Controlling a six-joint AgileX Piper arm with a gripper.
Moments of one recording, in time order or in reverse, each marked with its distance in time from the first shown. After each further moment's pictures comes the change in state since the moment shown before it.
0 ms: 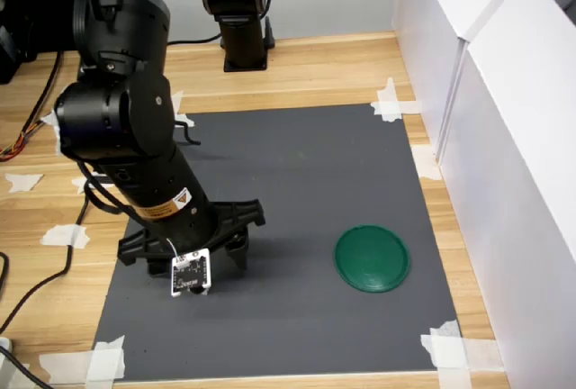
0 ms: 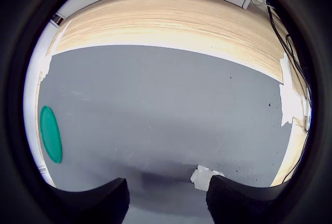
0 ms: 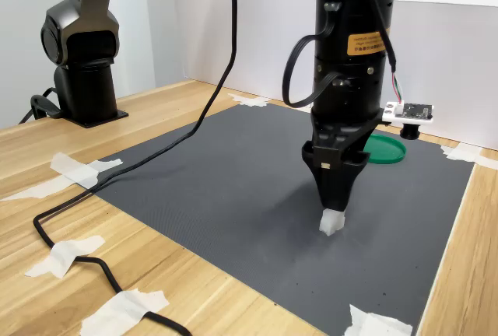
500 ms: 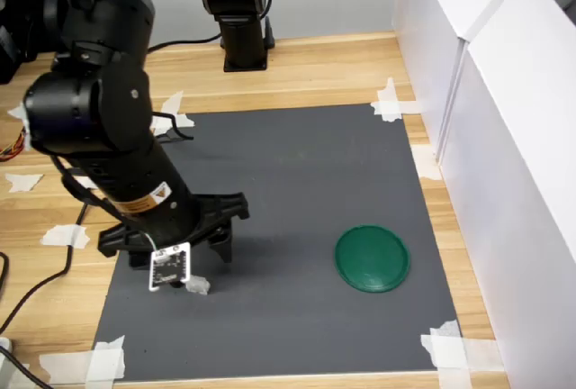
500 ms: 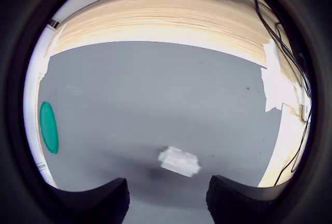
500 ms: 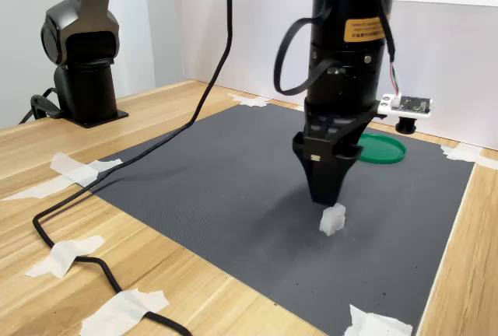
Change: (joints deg) arm -3.1 0.2 -2.9 -1.1 5.5 0.0
